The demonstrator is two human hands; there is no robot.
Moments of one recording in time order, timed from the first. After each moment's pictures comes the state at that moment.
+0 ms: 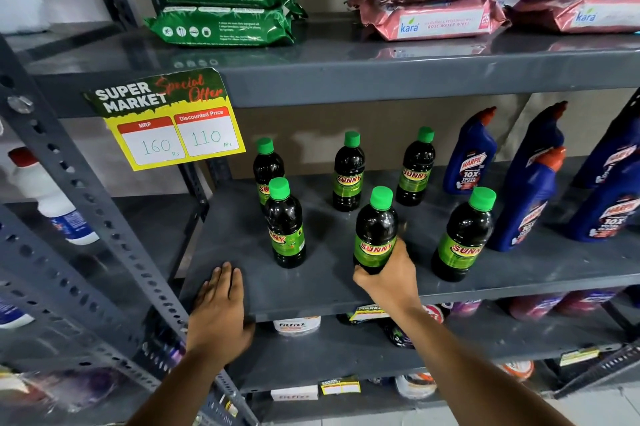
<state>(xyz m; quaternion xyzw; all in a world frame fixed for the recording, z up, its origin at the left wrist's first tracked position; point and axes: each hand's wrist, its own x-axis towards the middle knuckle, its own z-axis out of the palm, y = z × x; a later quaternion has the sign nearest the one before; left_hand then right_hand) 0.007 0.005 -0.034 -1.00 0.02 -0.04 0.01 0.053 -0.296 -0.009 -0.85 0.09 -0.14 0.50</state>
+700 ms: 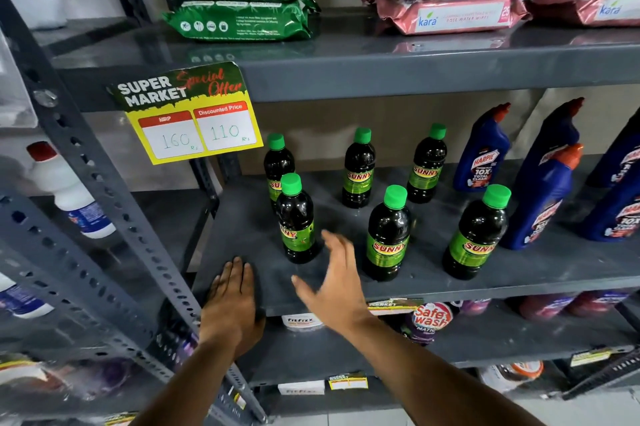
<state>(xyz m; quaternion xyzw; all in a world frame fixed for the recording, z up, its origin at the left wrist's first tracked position) 0.011 0.004 -0.037 -1.00 0.00 -0.03 -0.01 0.025 -0.199 0.003 -0.84 -0.15 -0.20 0.48</state>
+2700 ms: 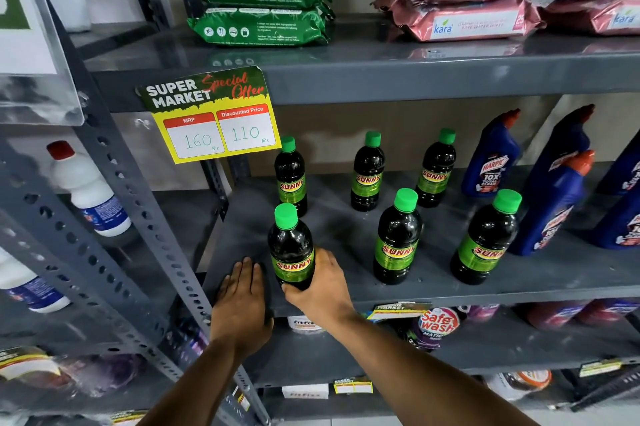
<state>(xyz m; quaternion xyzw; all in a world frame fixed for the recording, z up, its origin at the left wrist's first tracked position) 0.007 0.002 -0.035 -1.00 0.01 -0.05 -0.03 0.030 -0.162 0.007 -0.88 -0.06 -0.06 0.47</state>
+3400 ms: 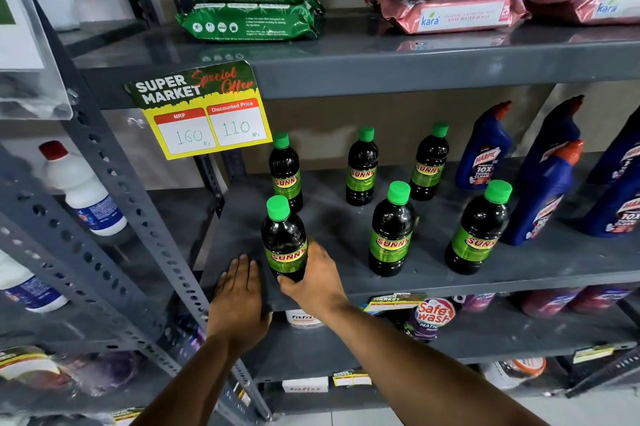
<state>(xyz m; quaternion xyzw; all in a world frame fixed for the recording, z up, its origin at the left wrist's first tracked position) 0.005 0.005 -0.036 -1.00 0.03 -0.06 -0.02 0.034 -0.160 0.007 -0.86 -0.09 -0.06 0.50</state>
